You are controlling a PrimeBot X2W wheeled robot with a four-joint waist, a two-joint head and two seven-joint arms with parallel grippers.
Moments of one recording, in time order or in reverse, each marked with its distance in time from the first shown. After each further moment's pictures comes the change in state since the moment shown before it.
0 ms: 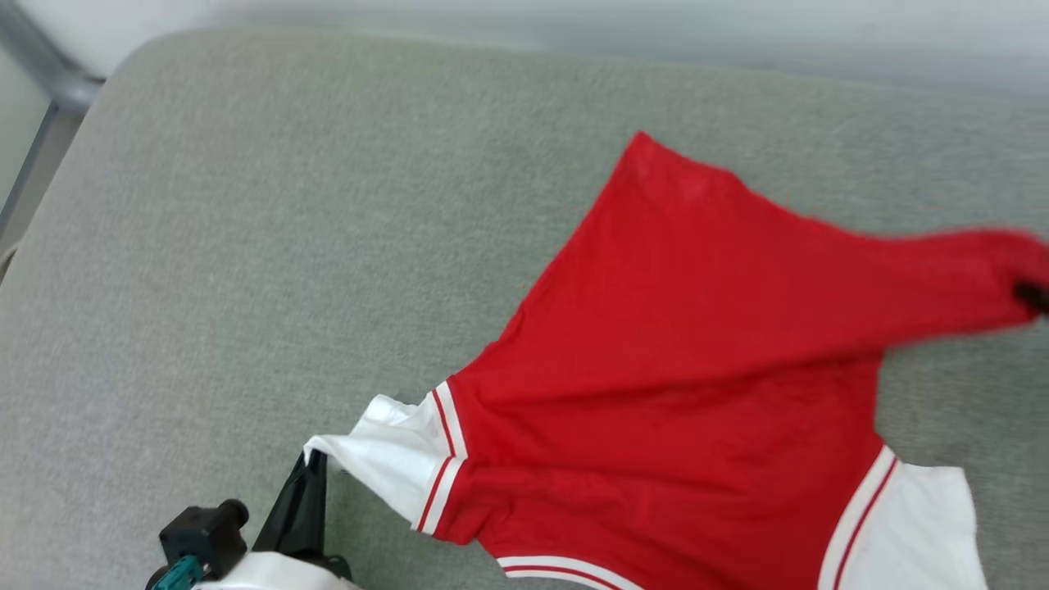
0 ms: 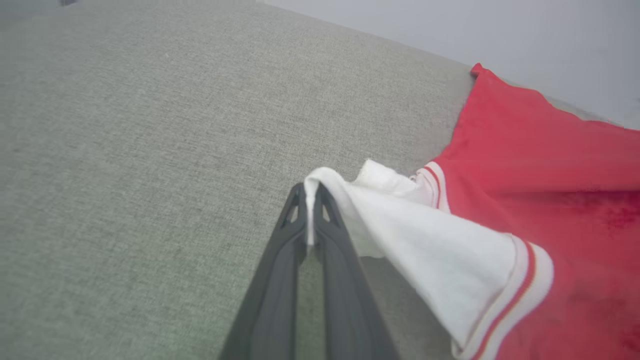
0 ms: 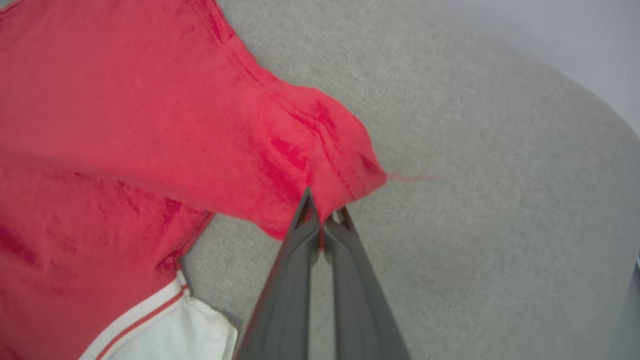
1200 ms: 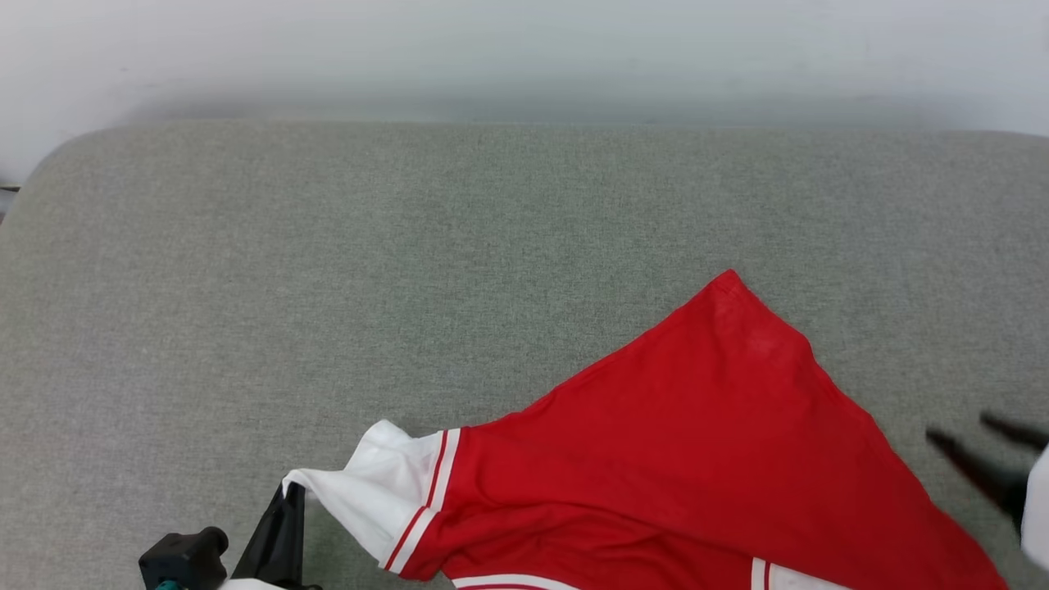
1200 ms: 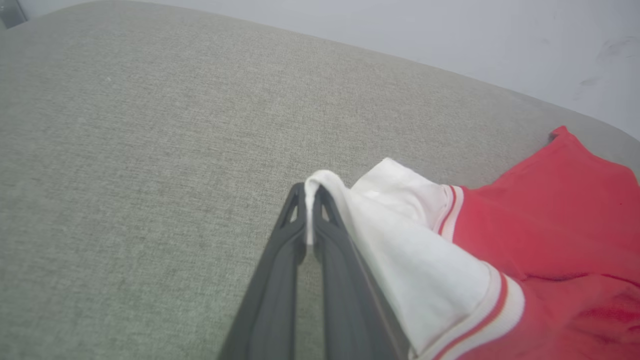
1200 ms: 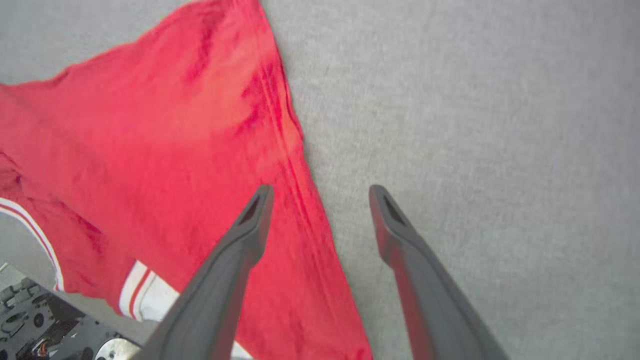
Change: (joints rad) left arm 0.080 0.053 0.012 -0.035 -0.025 0.034 0.035; right arm 0.550 0.126 -0.216 -0.155 0.012 0.000 -0.191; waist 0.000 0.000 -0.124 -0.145
